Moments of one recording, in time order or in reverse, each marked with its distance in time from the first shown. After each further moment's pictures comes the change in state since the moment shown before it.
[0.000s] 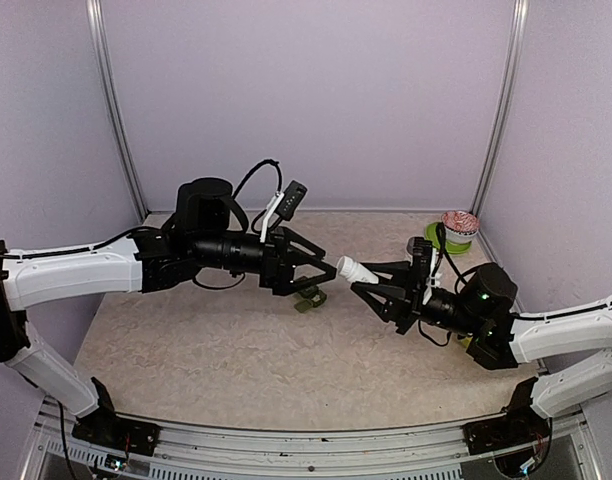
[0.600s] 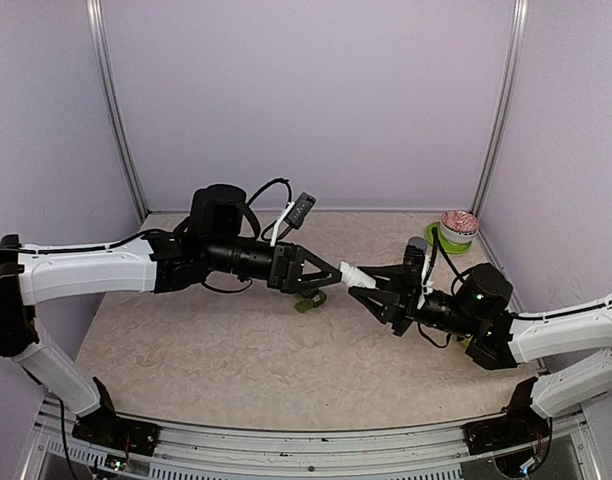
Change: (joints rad) left arm 0.005 0.054 0.008 0.001 0.045 -0.217; right arm 0.001 0.010 0.000 -0.048 0.023 -0.131
